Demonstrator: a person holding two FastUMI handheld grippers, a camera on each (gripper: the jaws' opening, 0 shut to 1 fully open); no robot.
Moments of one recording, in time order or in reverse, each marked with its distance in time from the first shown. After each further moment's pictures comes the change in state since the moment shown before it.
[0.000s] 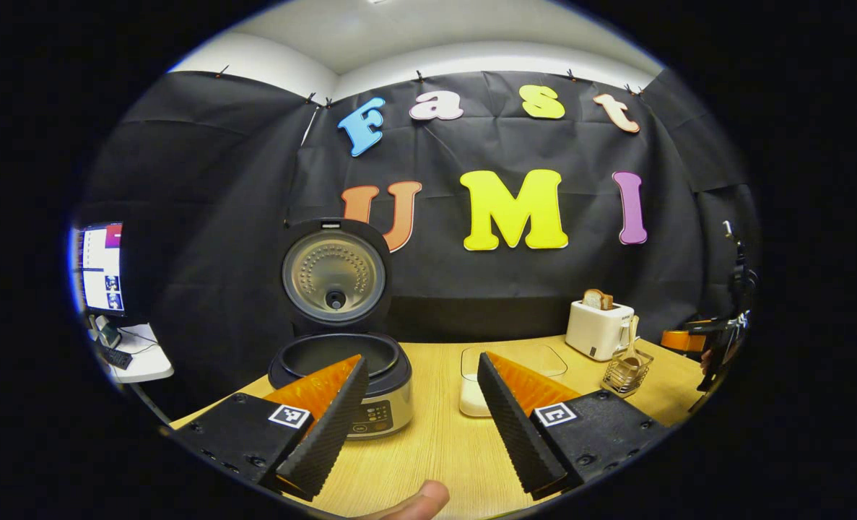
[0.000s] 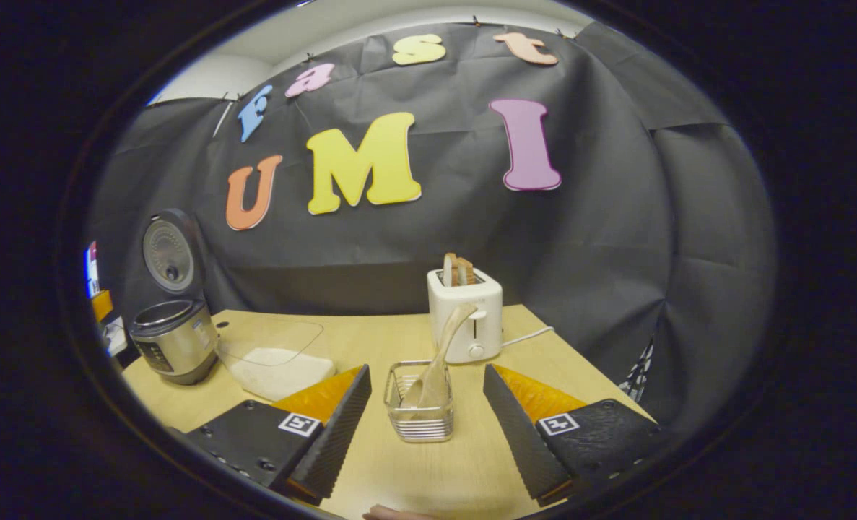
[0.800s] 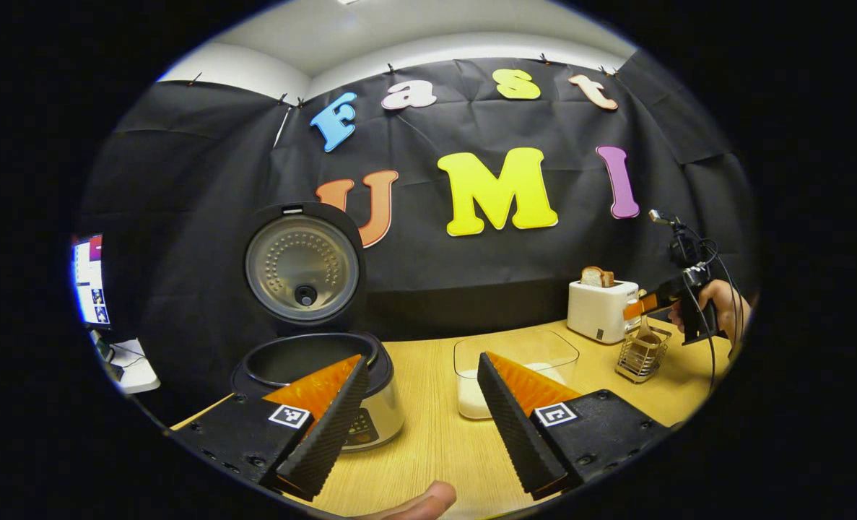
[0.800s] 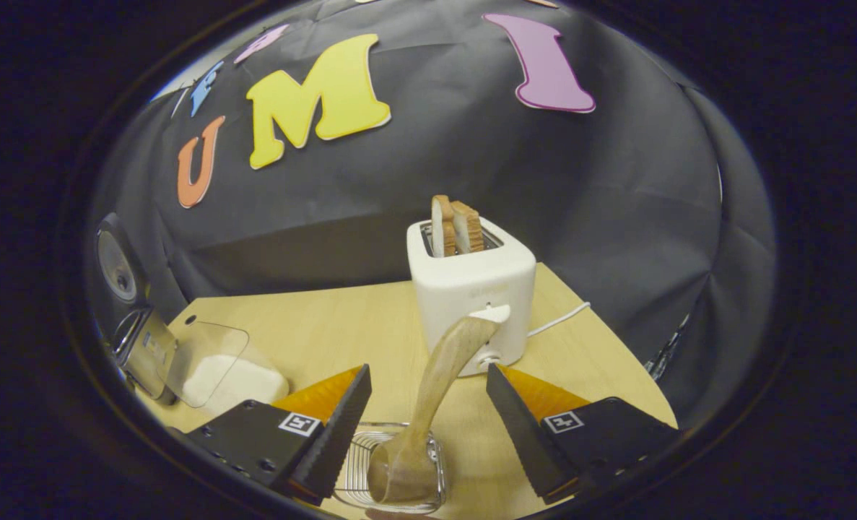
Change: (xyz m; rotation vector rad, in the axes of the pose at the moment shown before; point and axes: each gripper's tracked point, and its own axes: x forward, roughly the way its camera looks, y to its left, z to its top) left arm 0.045 -0.017 -0.038 0.067 0.013 -0.075; right arm 0.159 -0.019 0.002 0.049 0.243 -0.007
